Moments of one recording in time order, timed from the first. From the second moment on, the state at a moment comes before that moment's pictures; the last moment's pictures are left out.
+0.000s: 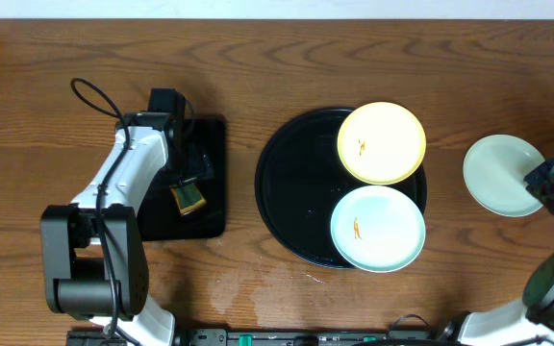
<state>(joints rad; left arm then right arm) -0.03 1.78 1.18 -0.92 -0.04 -0.41 -0.54 1.73 1.21 -0.84 0.22 0.42</state>
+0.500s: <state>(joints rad) -0.03 1.78 1.18 -0.92 -0.04 -0.41 -0.07 1.56 1.17 -0.79 -0.18 0.17</state>
